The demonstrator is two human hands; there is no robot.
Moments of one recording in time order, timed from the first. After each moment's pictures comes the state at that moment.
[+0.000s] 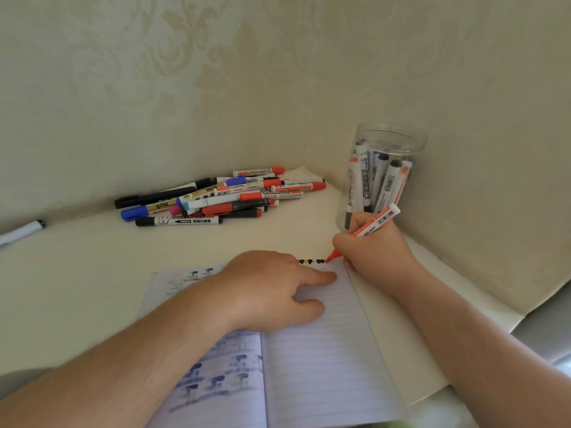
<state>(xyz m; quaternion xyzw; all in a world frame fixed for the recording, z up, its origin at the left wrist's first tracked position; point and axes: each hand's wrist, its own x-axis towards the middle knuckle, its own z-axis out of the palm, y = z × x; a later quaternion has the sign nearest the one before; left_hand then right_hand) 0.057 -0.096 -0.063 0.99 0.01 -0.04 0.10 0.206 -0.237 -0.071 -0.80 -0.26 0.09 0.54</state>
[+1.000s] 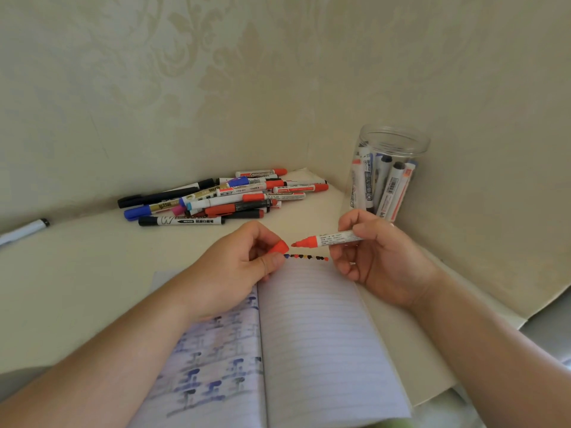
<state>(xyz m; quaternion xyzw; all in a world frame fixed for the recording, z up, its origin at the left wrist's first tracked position) 0.033 -0.060 -0.076 0.83 0.14 0.15 0.51 0.204 -0.249 -0.064 -0.52 -0.29 0.40 0.70</state>
